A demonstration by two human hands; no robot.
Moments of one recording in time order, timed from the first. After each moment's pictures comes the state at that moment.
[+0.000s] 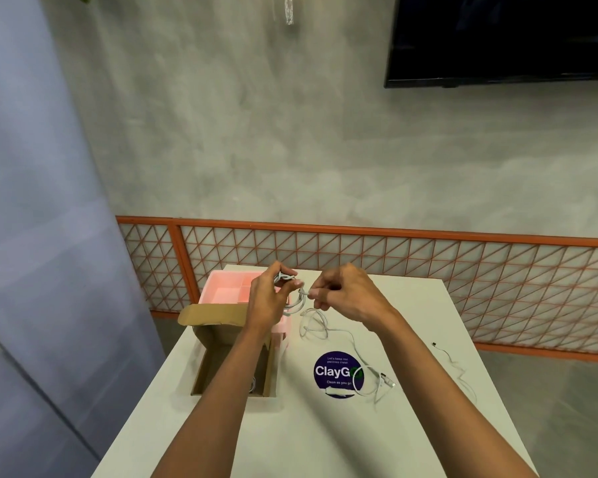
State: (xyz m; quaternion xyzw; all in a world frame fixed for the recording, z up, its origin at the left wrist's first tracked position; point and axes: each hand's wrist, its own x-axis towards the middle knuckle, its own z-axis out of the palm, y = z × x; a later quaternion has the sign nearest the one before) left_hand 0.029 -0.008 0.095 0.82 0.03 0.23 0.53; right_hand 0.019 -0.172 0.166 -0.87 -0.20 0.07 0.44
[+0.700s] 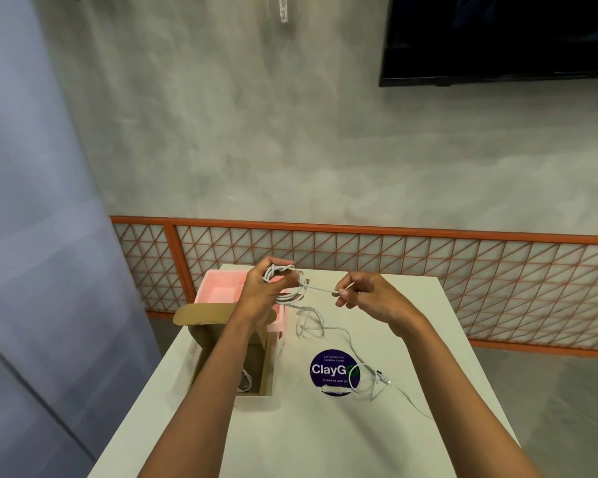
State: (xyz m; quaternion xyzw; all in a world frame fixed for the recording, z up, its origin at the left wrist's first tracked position) left_hand 0.022 -0.007 0.113 0.64 0.02 0.11 0.76; right_hand 0.036 -0.214 0.144 -0.84 -0.14 0.13 0.50
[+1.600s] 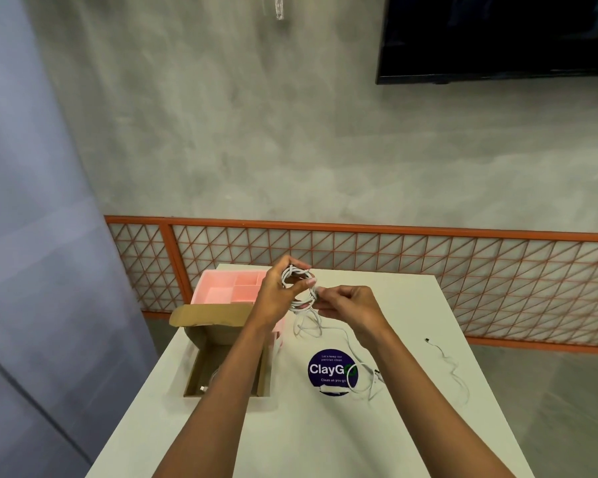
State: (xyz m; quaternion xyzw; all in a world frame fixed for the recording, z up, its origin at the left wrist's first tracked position) left_hand 0.035 -0.025 0.101 0.75 -0.05 0.13 0.64; right_hand 0.040 -0.178 0.105 -0.70 -0.01 0.11 0.71
